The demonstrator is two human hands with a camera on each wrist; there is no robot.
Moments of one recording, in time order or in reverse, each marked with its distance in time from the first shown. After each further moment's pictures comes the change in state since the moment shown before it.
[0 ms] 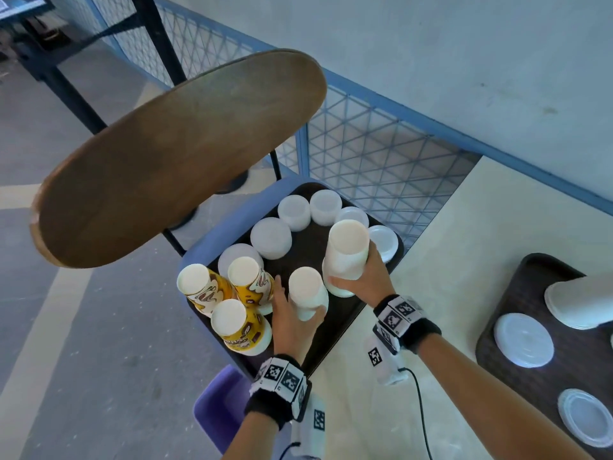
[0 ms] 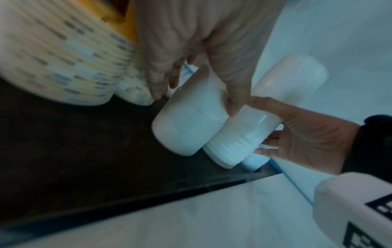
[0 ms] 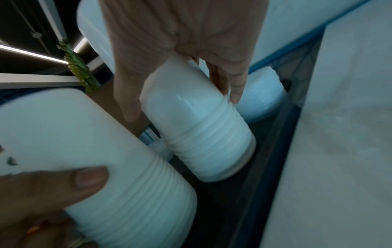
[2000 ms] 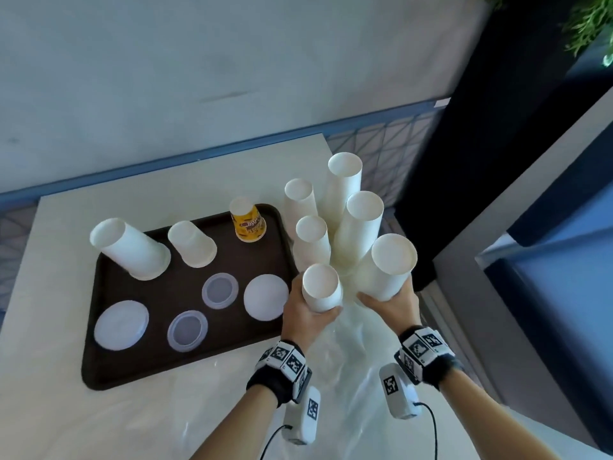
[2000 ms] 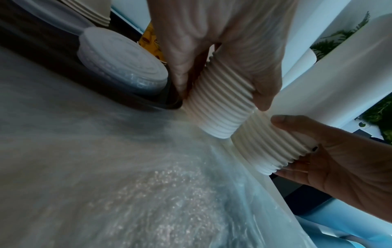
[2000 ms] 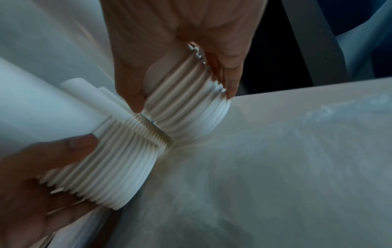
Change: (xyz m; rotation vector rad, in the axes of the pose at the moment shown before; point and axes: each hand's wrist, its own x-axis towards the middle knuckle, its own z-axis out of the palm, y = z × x) left_hand -0.438 0.087 0.433 0.097 -1.071 0.574; right_hand -0.454 0.342 -0.444 0.361 1.065 0.633
